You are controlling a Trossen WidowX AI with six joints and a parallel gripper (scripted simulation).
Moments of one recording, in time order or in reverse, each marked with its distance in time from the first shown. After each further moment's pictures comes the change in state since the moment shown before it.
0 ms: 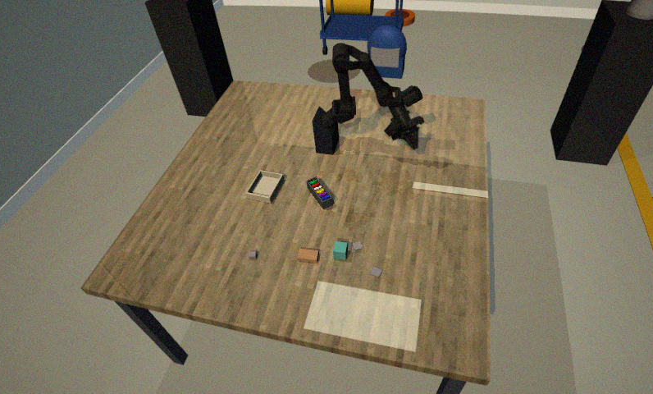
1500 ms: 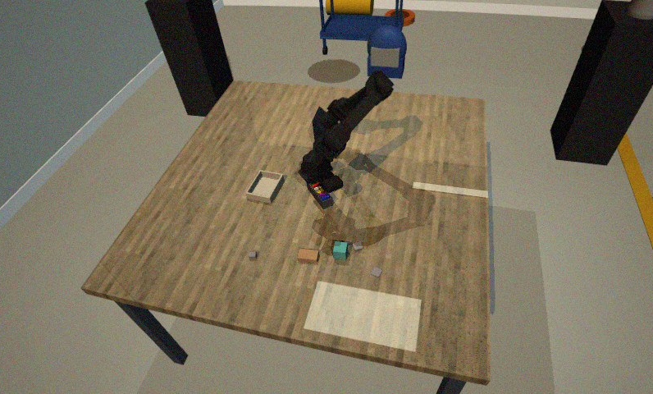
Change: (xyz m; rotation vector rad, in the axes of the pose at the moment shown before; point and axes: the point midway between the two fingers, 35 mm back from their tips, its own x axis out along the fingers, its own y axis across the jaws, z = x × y) arm 0.012 0.020 0.393 -0.116 -0.050 -0.948
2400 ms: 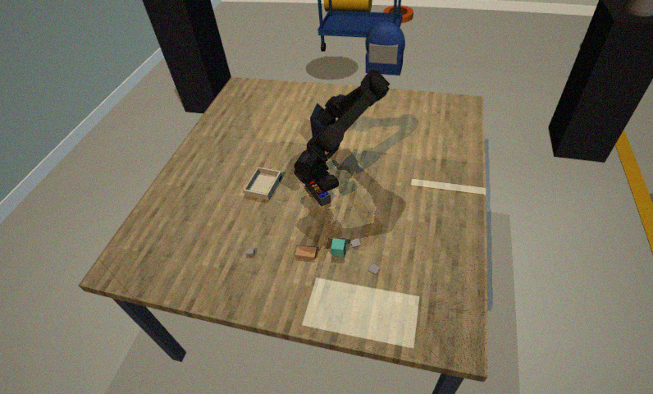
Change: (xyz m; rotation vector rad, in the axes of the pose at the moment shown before) arm 0.013 -0.001 0.004 0.012 0.049 0.041
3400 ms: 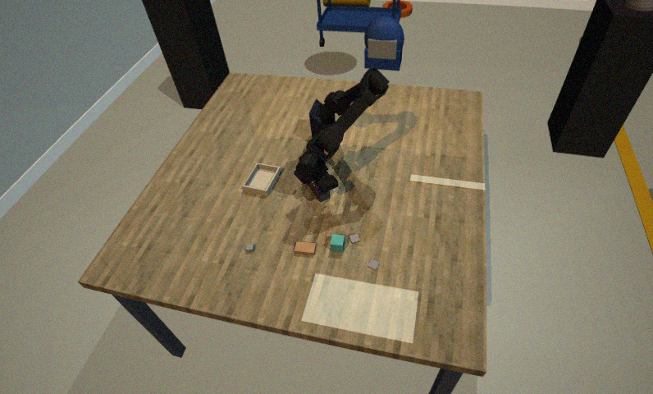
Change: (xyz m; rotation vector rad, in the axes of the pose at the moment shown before) arm 0.023 0.000 -0.001 0.000 0.002 0.000
